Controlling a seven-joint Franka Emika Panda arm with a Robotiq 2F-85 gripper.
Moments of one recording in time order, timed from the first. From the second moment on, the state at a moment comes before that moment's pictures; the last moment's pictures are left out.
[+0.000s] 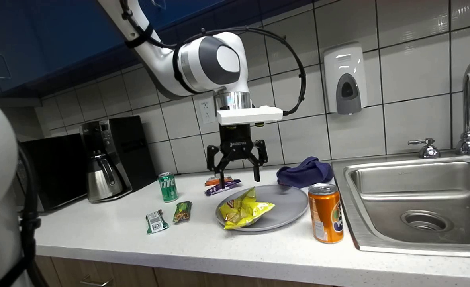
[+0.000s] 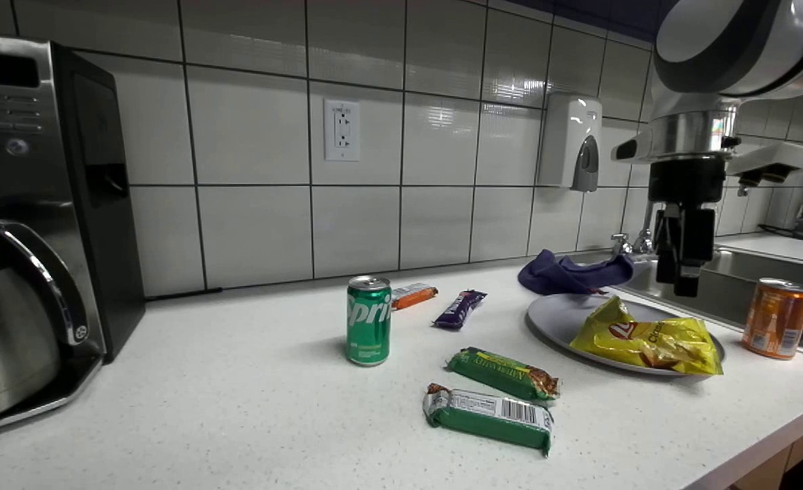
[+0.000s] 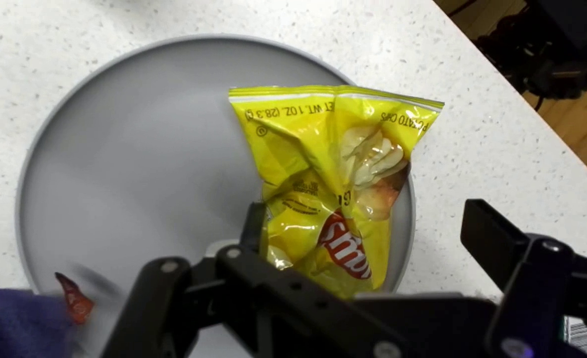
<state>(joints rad) -0.09 -0.07 -0.13 -2.48 0.01 2.29 -0.98</state>
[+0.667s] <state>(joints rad) -0.08 -0.07 -0.13 -2.49 0.01 2.29 -1.01</state>
